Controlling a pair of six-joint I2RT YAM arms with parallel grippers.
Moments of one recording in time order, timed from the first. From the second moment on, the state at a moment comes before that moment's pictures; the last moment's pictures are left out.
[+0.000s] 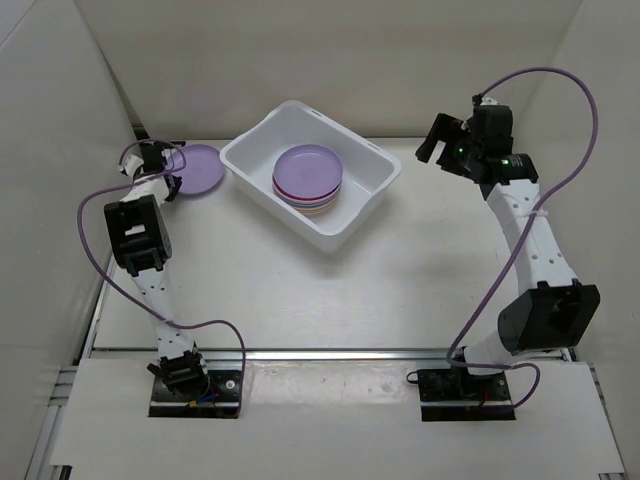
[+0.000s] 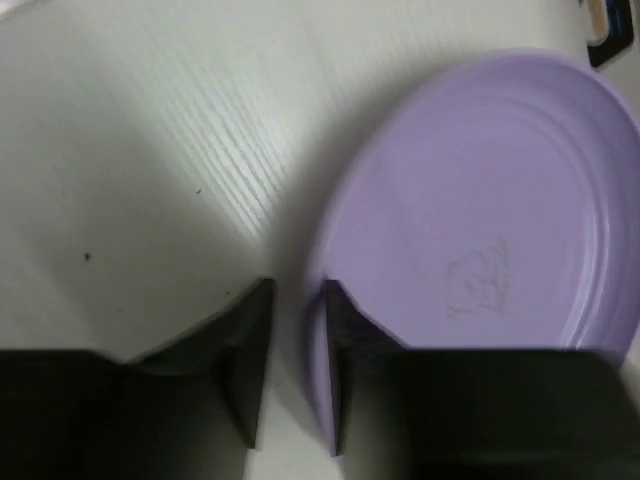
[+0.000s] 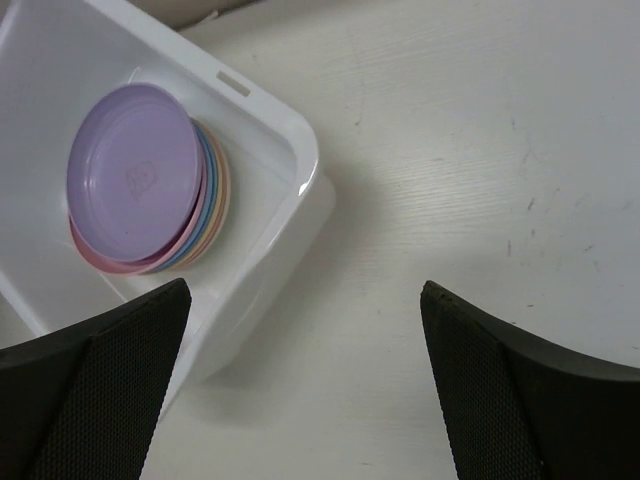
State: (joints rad) left arm 0.24 2.31 1.75 -0.24 -0.25 -0.84; right arm 0.13 1.54 1.58 -0.62 -0.09 0.39
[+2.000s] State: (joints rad) left arm -0.24 2.32 2.13 -0.49 0.01 -0.28; right arm 0.06 1.29 1.38 -0.59 0.05 0.43
